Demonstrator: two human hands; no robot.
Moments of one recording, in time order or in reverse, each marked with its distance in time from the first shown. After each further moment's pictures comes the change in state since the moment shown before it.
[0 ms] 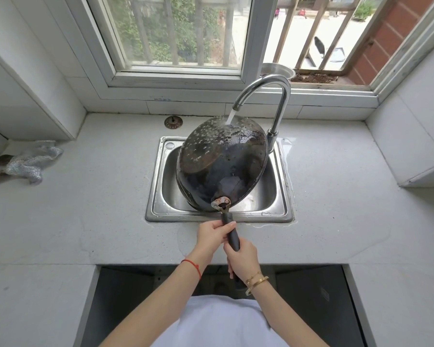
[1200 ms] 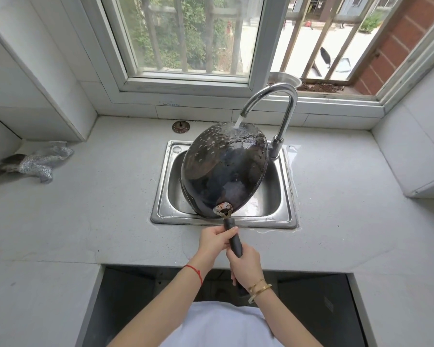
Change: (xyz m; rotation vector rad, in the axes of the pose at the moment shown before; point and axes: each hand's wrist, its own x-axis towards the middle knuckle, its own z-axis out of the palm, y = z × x) left_hand -0.002 -0.004 -0.006 -0.061 -0.010 -0.016; right_hand -0.007 0.000 0.003 -0.014 -0.002 -0.023
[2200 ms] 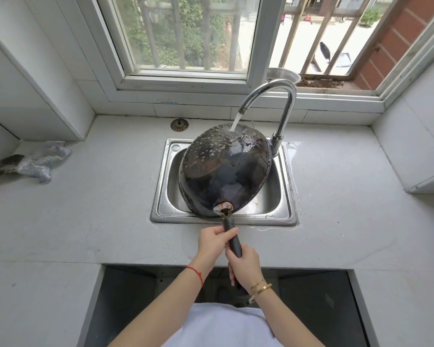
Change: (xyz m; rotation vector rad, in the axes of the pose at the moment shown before) left_hand -0.004 -0.006 0.000 0.143 0.077 0.033; right_hand -0.002 0.005 0.001 0.098 -0.047 0.006
